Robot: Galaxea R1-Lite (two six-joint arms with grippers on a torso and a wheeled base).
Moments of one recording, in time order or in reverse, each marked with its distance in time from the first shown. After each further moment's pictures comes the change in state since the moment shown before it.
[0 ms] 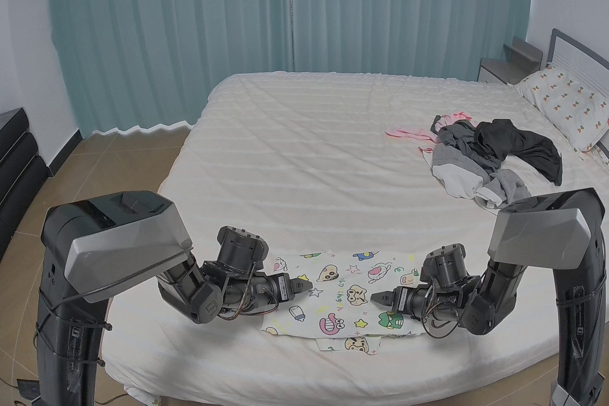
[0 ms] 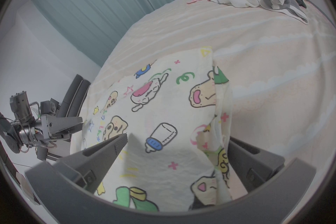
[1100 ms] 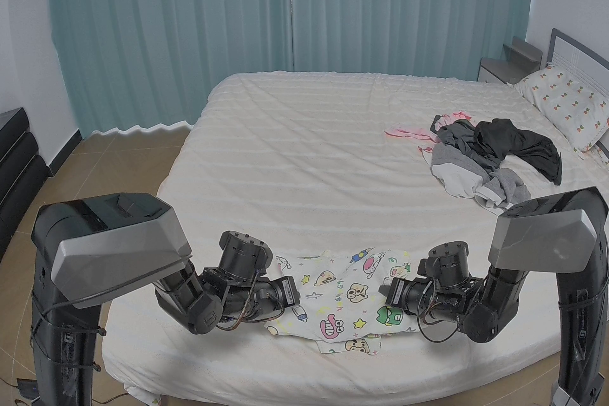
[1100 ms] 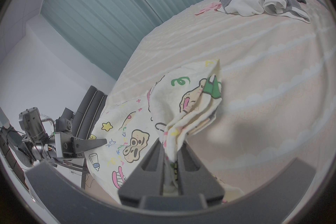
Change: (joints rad) left arm -0.038 -0.059 0.102 -0.076 -0.002 -0.139; right arm 0.030 -0.044 0.065 -0.169 0.002 0.076
